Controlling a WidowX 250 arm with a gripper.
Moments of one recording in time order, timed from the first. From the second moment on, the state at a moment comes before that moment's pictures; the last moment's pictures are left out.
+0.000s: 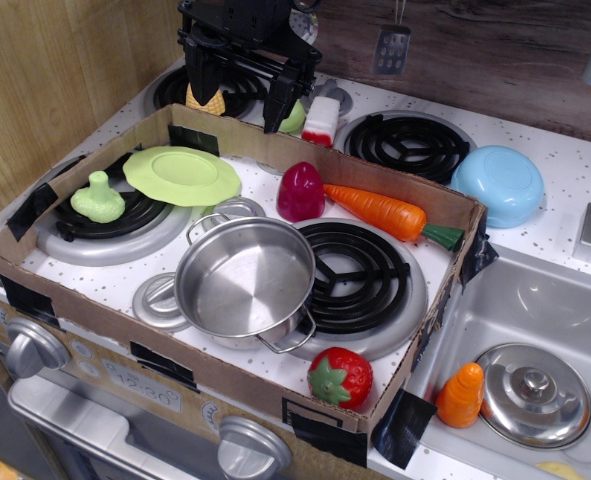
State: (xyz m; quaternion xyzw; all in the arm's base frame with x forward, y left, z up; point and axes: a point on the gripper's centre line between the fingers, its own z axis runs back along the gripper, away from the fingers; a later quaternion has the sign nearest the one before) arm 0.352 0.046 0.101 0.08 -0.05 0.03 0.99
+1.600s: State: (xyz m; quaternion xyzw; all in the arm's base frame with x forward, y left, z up) arm 0.300 0.124 0.085 0.11 -0.05 0.11 0.99
